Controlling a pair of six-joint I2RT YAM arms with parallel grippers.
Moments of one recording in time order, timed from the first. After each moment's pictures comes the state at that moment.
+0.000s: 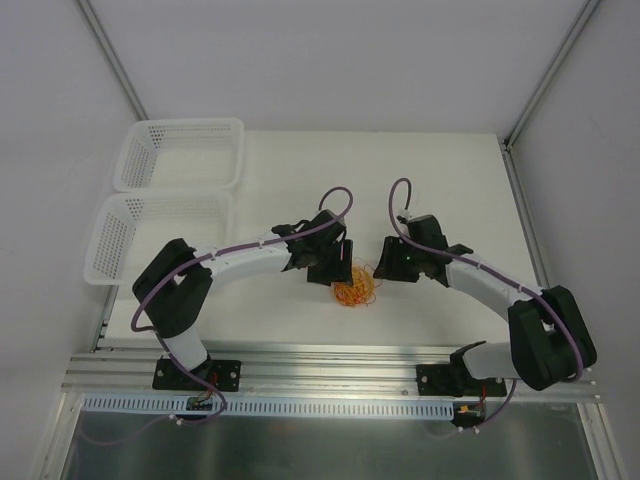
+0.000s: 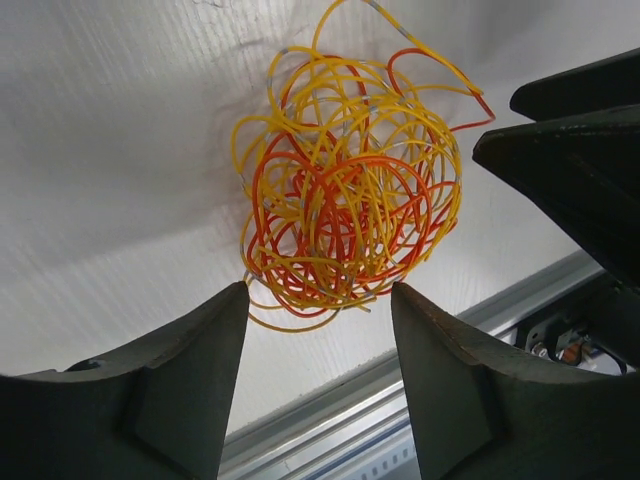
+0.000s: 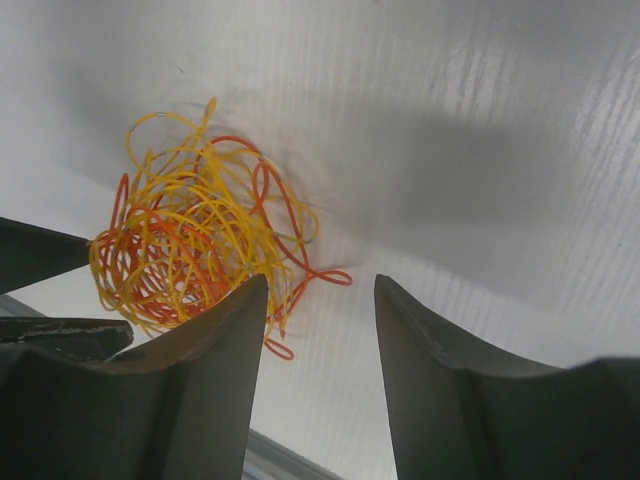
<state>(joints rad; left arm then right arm) -0.88 1.70 1.13 -0.44 0.12 -0.78 0.43 1.33 0.68 -0.30 -0.23 0.48</state>
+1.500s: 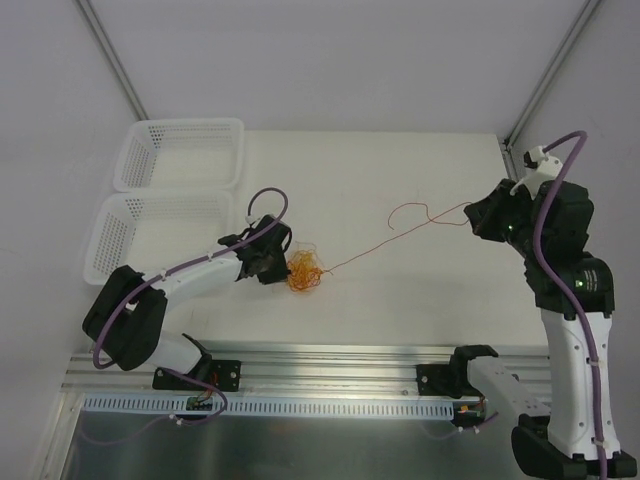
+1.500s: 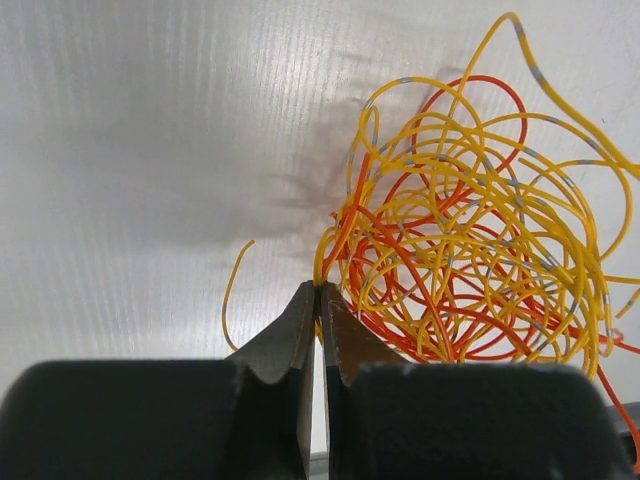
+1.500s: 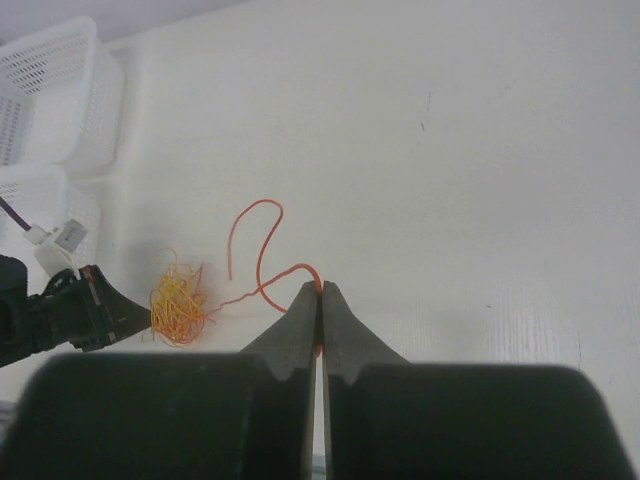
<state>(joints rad) -0.64 1.42 0.81 -0.47 -0.09 -0.85 0.10 0.88 1.37 -0.93 -0.10 0.32</state>
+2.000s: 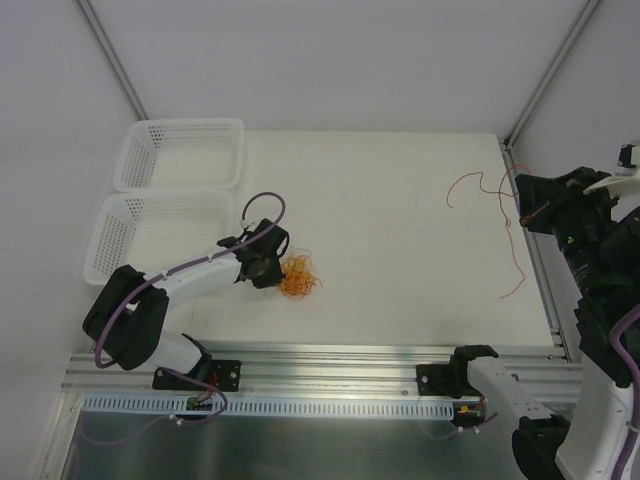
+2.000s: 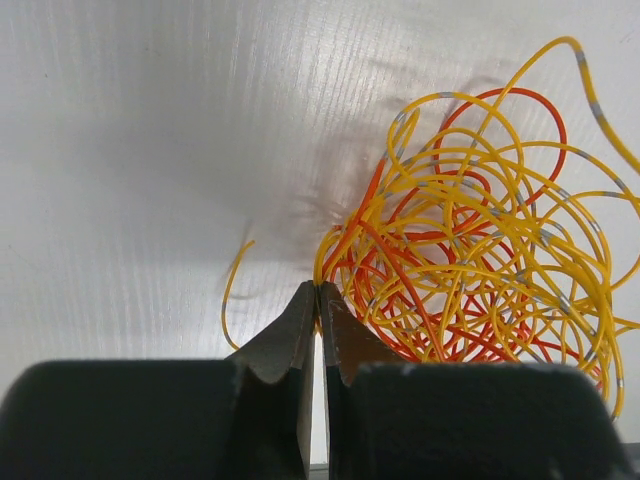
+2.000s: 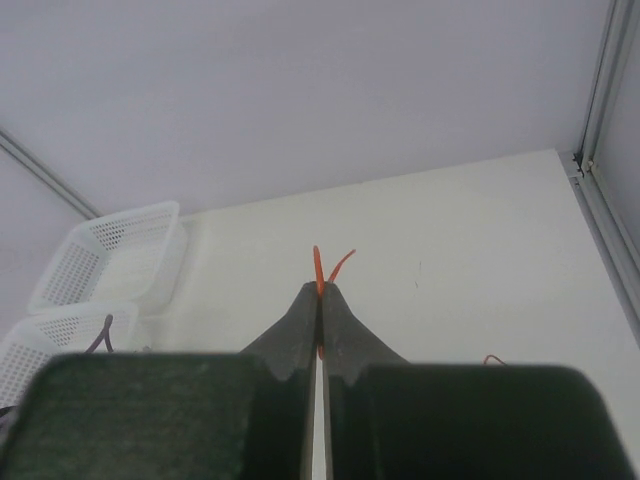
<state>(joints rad) -0.63 1.42 0.77 -0.50 -0.14 -0.86 0.11 0.86 1.77 -0.96 0.01 0.32</state>
